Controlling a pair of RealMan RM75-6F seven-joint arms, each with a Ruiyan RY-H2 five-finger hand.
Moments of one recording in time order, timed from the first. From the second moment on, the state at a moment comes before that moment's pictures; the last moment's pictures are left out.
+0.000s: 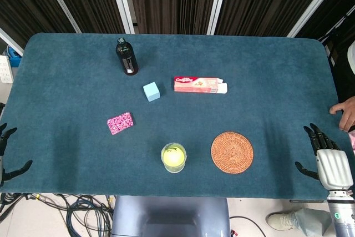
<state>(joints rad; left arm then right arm) -0.03 -1.15 -0.11 -1.71 1.34 1.50 0.00 0.10 -1.15 0.09 -1.57 -1.47 1.47 -0.02</state>
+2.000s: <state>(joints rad) -1.03 -1.45 -0.34 -1.68 -0.07 1.23 0.83 0.09 -1.14 0.10 -1.55 -1.45 1.46 0.04</state>
